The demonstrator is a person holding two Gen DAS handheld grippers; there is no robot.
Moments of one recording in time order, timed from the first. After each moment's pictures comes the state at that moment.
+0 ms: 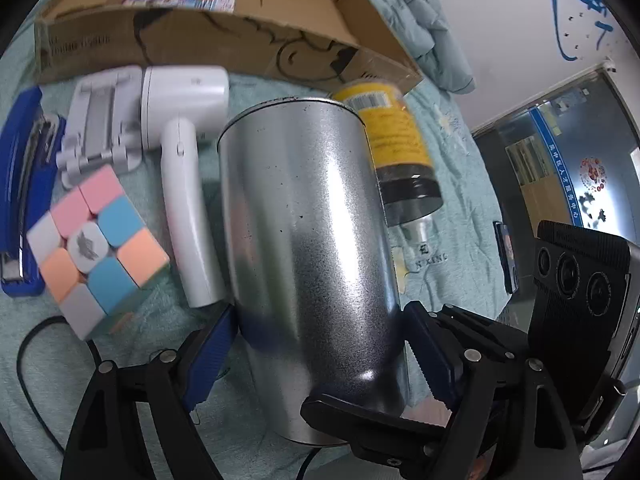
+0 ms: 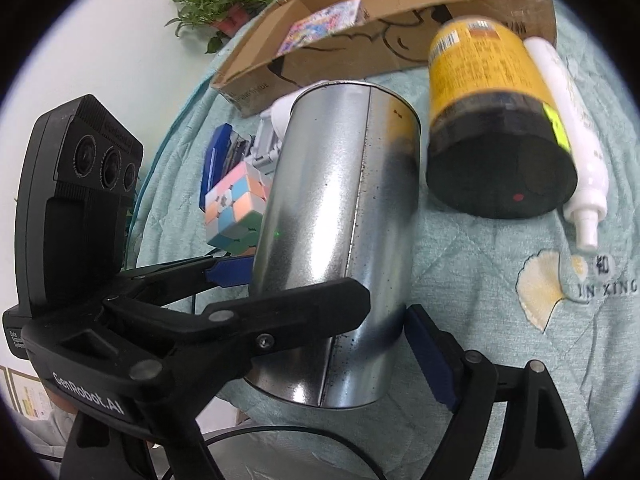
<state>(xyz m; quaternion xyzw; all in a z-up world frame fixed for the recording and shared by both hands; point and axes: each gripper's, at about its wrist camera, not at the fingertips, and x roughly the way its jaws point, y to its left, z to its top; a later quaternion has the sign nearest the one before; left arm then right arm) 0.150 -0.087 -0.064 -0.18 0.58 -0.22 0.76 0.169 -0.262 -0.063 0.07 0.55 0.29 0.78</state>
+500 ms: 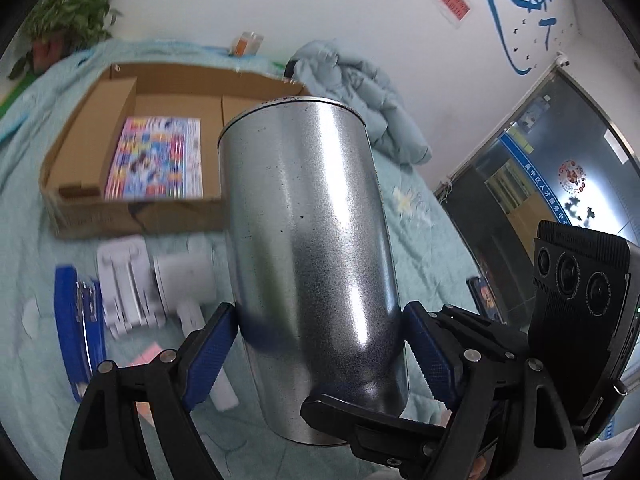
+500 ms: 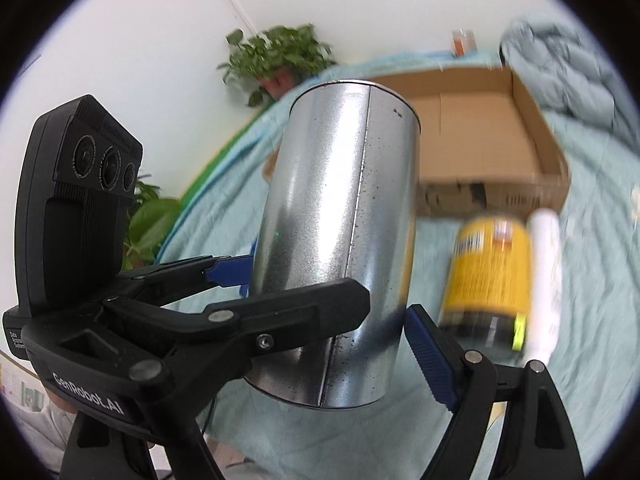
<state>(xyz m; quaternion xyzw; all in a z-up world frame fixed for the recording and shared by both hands) 0.177 -0.068 0.057 -0.14 0.46 -0.24 0.85 0.187 -0.243 0.035 0.02 0.42 0.31 0.85</state>
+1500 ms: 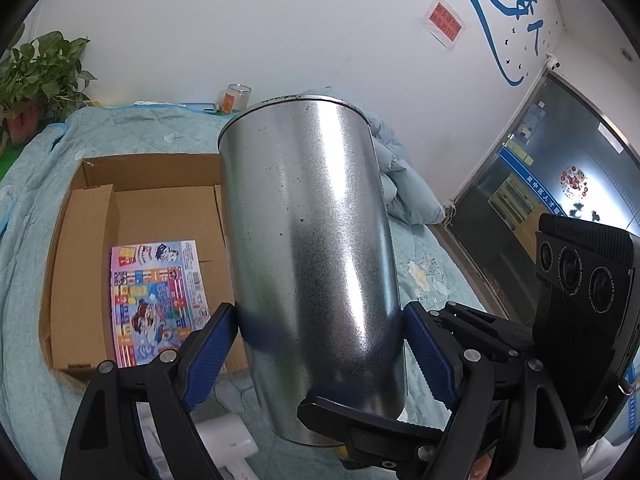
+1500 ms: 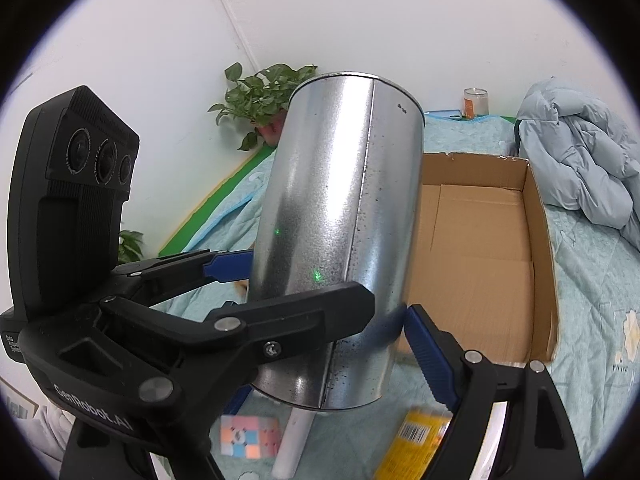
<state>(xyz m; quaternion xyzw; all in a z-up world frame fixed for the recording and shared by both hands) 0.329 -0.077 0.123 -0.11 0.41 -0.24 0.87 0.304 -0.233 0.092 -0.01 0.37 0.32 0.87</state>
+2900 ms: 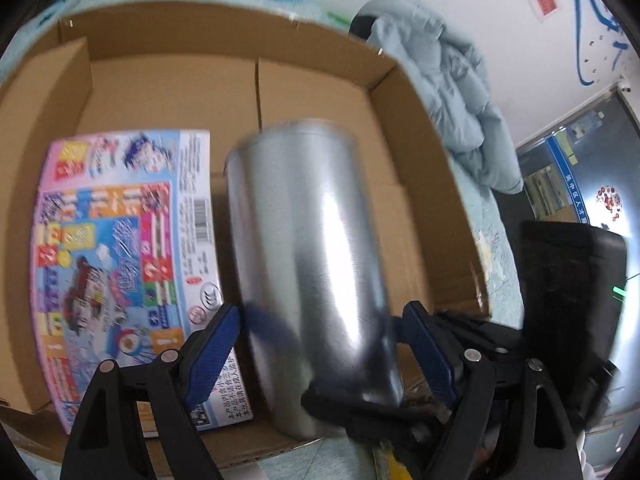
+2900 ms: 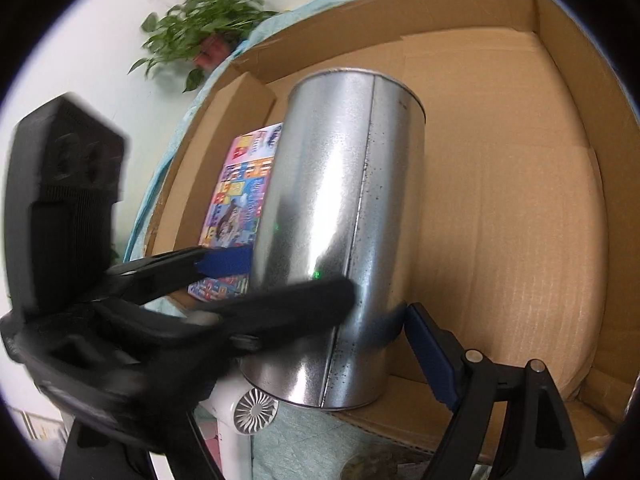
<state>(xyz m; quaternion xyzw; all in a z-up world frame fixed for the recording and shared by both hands) 0.457 -0.079 -0.049 -0.16 0.56 -0.20 0.79 0.414 -0.250 -0.032 0.08 0.56 0.30 0.77</state>
